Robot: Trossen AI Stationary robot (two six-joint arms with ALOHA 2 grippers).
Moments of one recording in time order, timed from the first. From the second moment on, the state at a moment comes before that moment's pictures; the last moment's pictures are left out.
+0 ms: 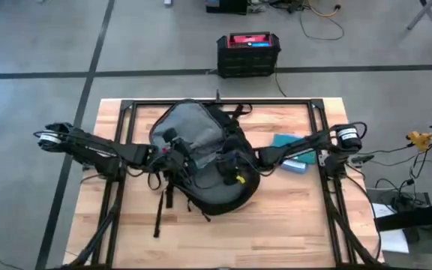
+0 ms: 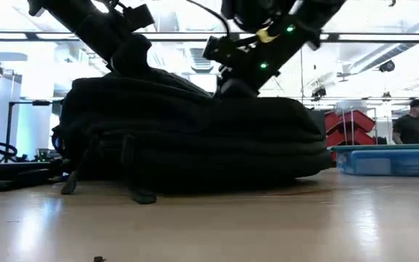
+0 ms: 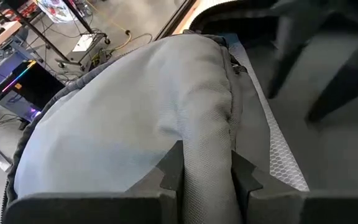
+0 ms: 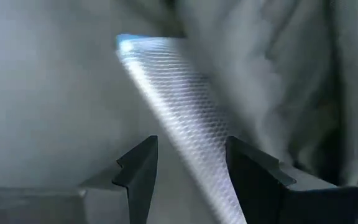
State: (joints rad) left arm -0.15 1.26 0.77 -0.20 -0.74 -0.13; right arm 0.05 1.78 1.11 -0.01 0.42 -0.38
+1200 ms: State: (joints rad) left arm -0.15 1.26 0.77 -0.20 -0.71 -0.14; right arm -0.02 1.89 1.22 -0.10 0.52 -0.40
